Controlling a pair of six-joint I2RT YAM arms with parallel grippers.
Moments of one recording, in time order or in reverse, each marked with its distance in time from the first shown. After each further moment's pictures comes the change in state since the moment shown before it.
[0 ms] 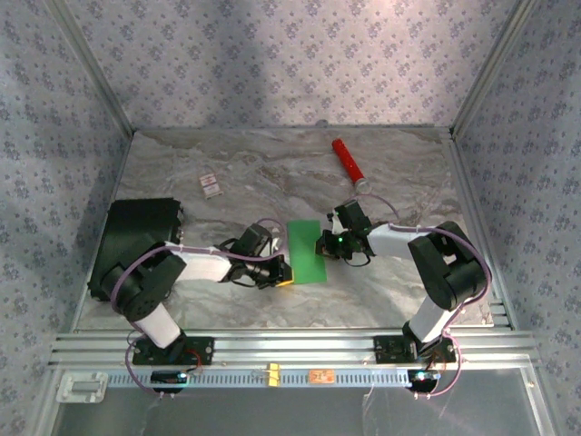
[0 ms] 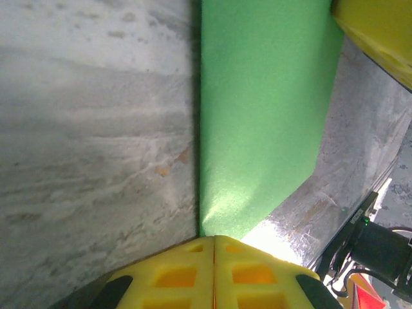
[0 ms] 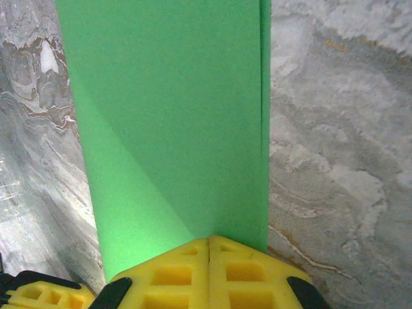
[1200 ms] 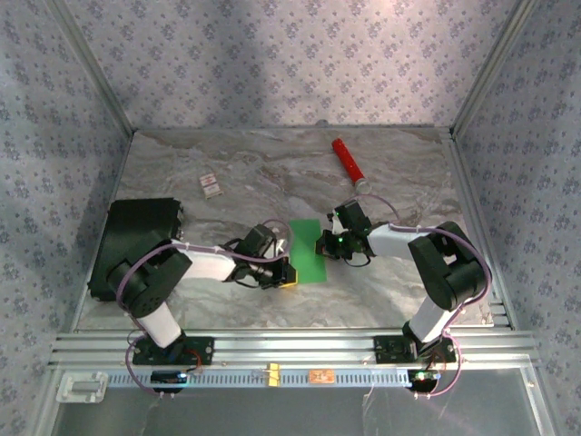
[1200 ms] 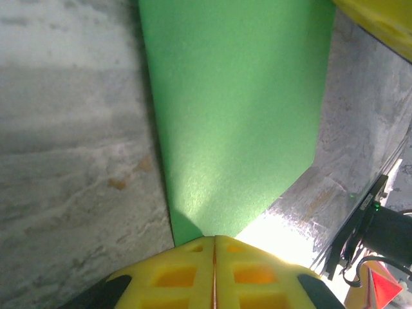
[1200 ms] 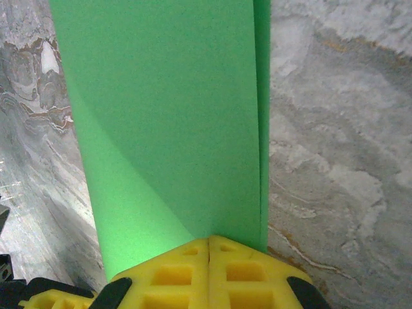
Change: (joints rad) left arm -0.027 0.047 0.021 0.015 0.018 0.070; right arm 0.000 -0.002 -0.005 0.007 0.003 0.000
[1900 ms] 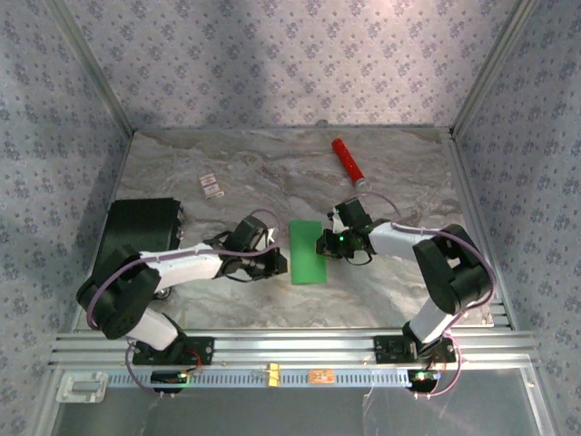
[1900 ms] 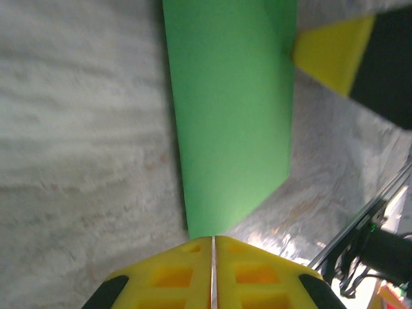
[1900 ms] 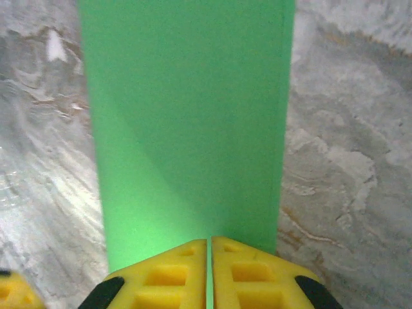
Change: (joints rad) left arm 0.064 -0.175 0.044 -0.198 -0.100 0.037; right arm 0.000 -0.056 0.030 -0.087 -0.003 -0.034
